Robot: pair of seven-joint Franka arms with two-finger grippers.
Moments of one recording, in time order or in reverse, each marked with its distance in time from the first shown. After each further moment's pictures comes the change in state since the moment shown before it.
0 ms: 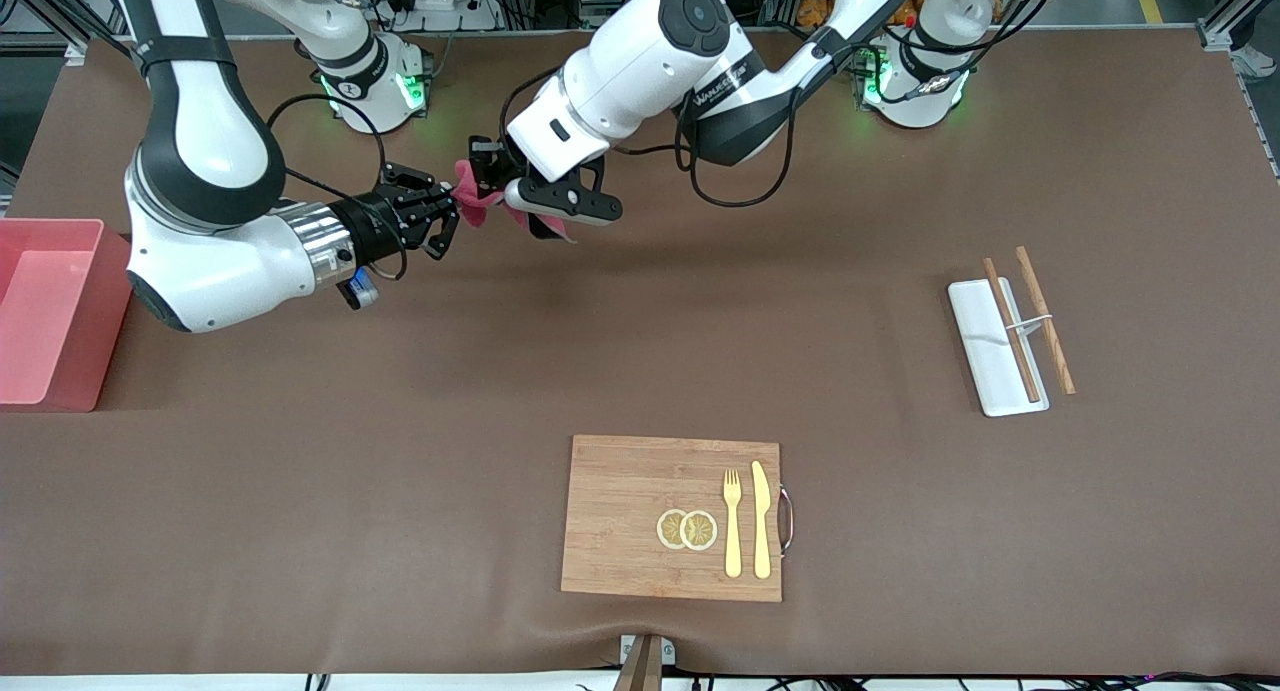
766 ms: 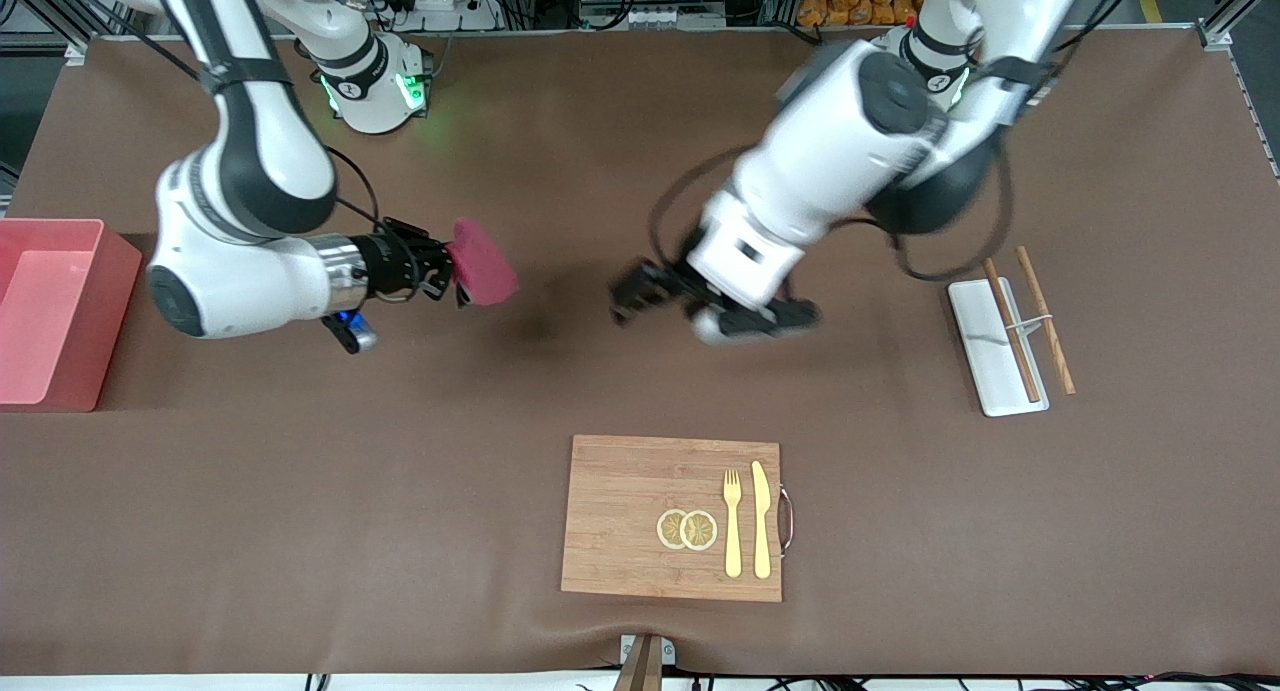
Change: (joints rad) left arm 0.357 -0.054 0.019 0.008 0.208 -0.237 0.006; right arm 0.055 0.061 0.013 -0.001 -0.232 0.272 -0.233
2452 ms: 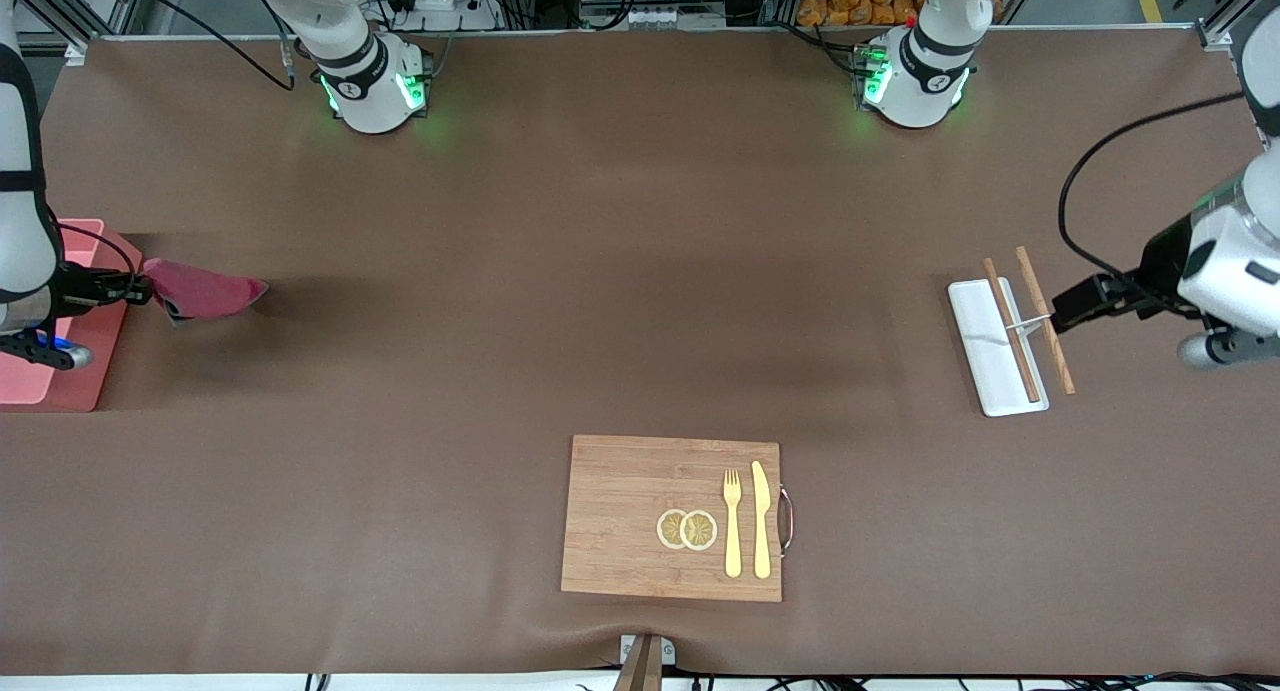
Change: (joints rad) left arm 0.326 -0.278 0.212 -0.051 0.121 -0.543 0.610; right arm -0.668 0.114 -0.010 0.052 -0.633 -0.006 -1.064
